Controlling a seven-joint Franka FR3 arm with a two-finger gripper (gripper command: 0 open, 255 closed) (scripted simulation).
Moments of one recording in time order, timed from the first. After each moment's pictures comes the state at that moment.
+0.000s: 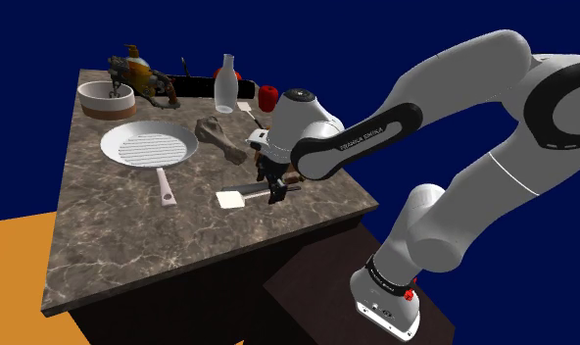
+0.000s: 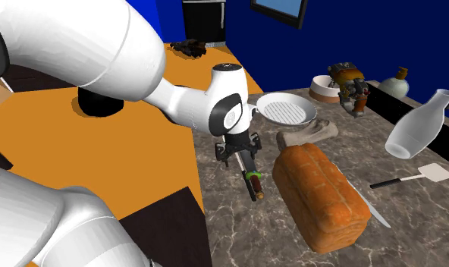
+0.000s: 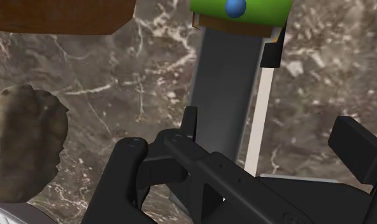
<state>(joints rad) 0.30 -0.27 0.02 -2.67 -0.15 2.49 -0.80</state>
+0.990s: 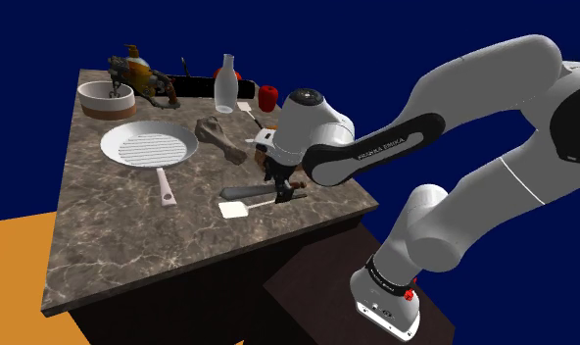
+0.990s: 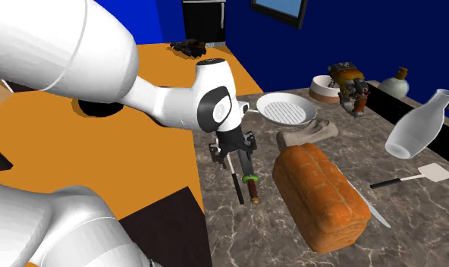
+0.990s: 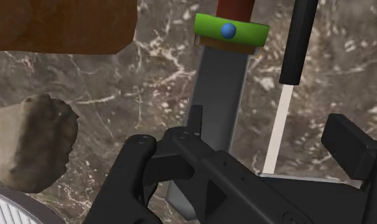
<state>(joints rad) 0.27 -0.38 0.09 -2.72 -0.25 2.43 -0.68</state>
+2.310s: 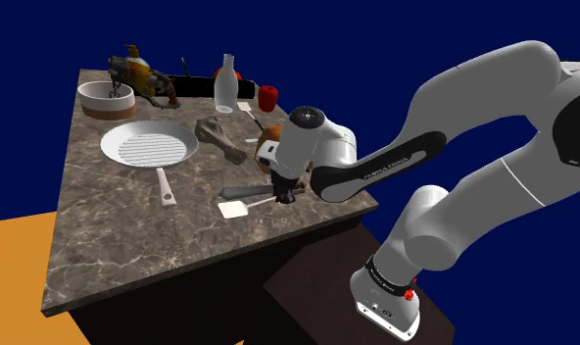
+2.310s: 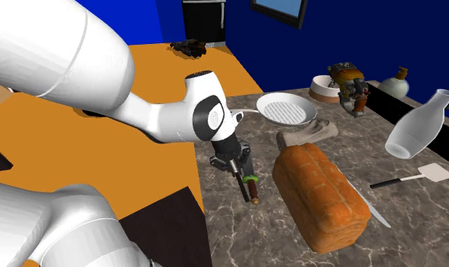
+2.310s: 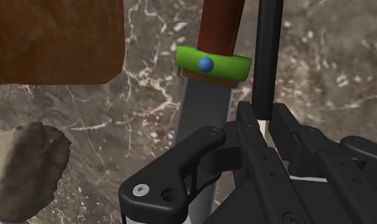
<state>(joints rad) 0.20 -0.38 0.17 -2.79 -0.39 2.48 -0.52</state>
